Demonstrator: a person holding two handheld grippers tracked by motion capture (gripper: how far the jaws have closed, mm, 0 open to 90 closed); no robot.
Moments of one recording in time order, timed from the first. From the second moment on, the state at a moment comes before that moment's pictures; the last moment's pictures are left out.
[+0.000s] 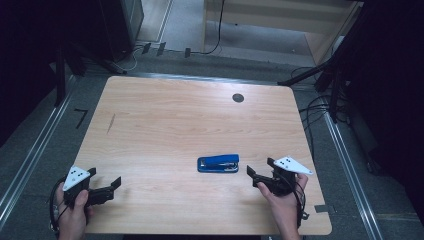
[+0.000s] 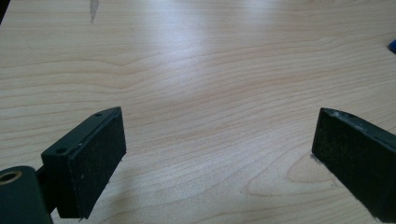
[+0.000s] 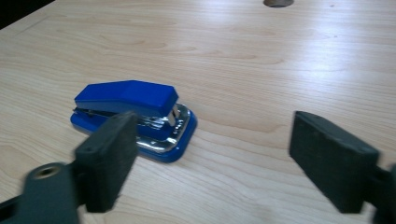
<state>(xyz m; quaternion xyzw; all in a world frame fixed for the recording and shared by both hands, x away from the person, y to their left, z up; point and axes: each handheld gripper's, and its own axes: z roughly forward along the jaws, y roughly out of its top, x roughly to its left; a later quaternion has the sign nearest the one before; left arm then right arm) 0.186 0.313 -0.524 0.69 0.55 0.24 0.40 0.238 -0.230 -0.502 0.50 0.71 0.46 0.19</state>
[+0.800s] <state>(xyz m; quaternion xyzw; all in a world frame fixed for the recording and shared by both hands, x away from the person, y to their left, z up) 0.186 0.314 -0.524 0.69 0.55 0.24 0.40 0.217 -0.289 -0.506 0.52 0.70 0.46 0.20</state>
